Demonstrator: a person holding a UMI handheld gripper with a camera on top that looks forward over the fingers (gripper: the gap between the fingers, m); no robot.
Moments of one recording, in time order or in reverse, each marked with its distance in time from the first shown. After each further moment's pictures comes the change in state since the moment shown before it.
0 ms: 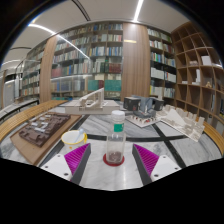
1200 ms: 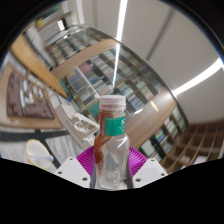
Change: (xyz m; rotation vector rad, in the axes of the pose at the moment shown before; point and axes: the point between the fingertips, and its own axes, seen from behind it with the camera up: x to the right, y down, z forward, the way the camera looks) arm -0.047 -0.191 0.077 0.408 0.158 -0.861
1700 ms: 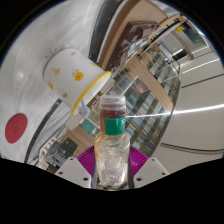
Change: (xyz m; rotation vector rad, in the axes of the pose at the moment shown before) arm -0.094 0.022 0.017 0.180 0.068 -1.338
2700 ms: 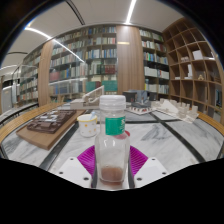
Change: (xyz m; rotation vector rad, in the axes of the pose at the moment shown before) arm -0.049 -0.055 -0.302 -0.536 -0.374 2.240
